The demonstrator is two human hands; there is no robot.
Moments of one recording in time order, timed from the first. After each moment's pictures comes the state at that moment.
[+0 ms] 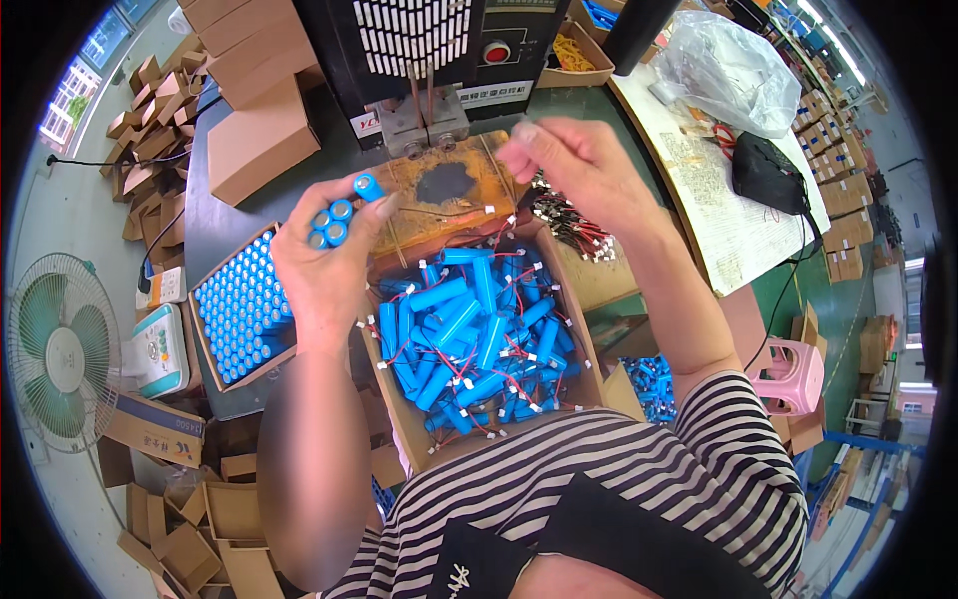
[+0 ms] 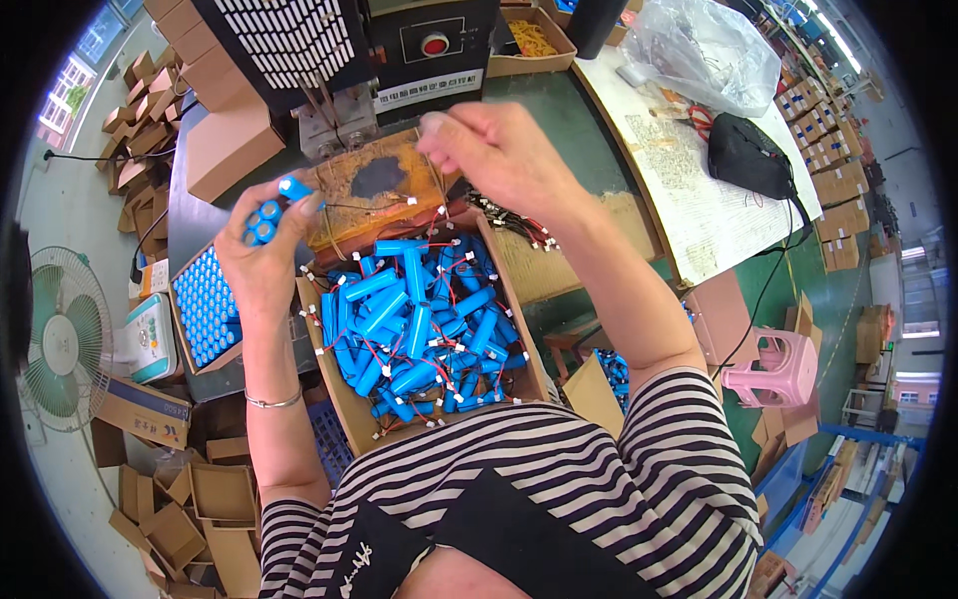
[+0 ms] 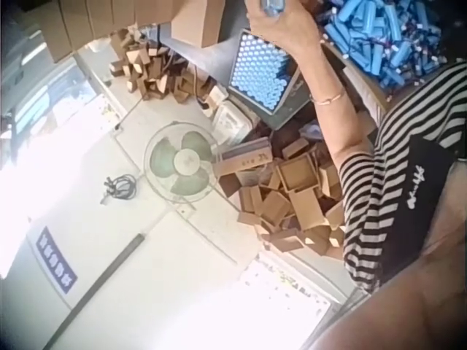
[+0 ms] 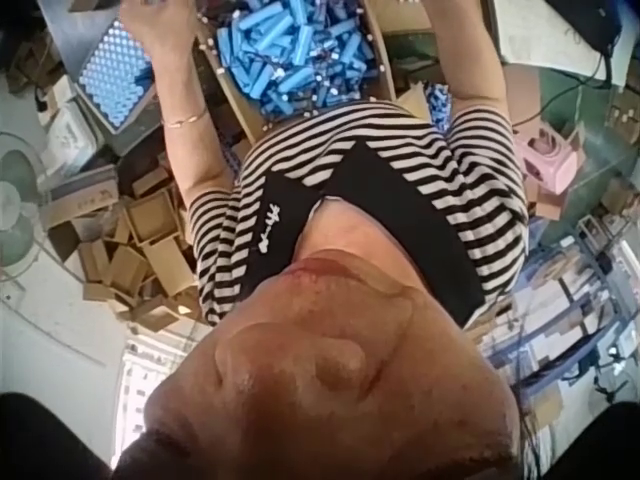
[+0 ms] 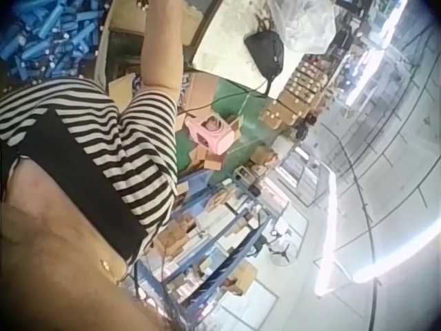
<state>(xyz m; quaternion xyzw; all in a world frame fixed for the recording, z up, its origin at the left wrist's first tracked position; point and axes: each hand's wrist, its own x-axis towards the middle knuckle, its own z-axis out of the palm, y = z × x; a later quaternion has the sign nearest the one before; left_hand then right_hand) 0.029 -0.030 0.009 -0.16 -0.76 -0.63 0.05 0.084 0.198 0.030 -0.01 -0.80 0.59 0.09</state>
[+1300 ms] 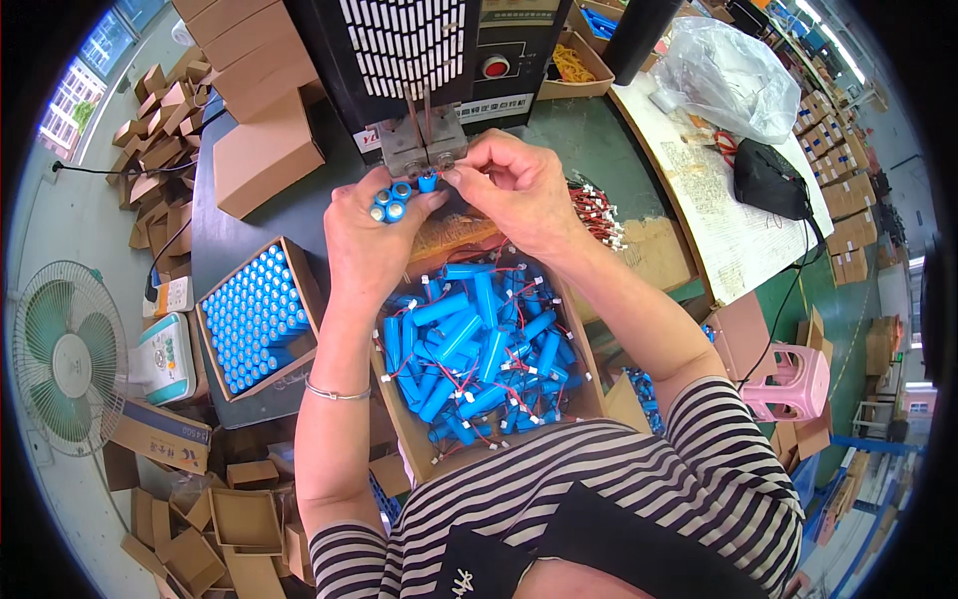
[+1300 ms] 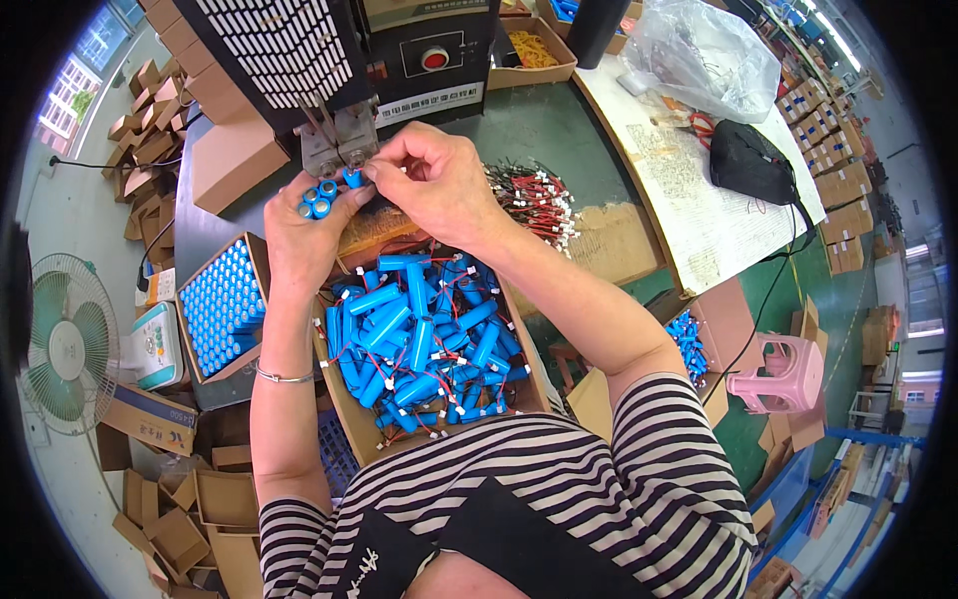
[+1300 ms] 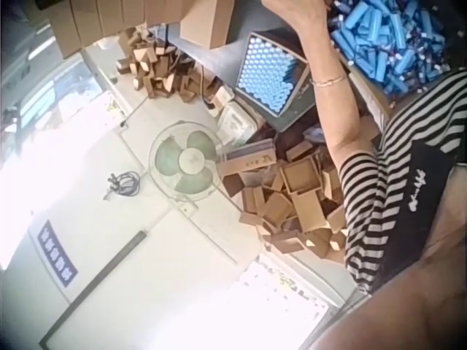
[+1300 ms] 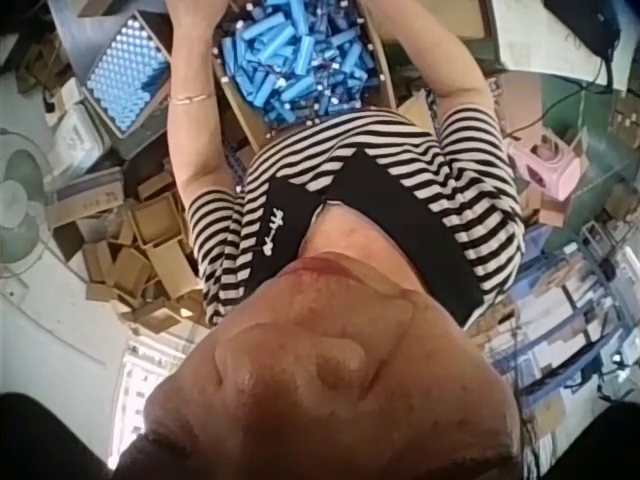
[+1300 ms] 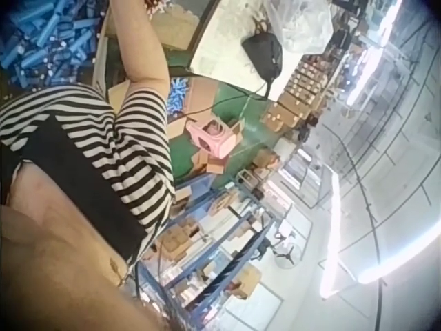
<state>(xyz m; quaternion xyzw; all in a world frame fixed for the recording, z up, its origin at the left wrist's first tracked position) 0.005 0.003 -0.001 -0.26 -0.82 -0.51 0.07 0.055 0.155 -0.008 0.04 -0.69 0.69 0.20</state>
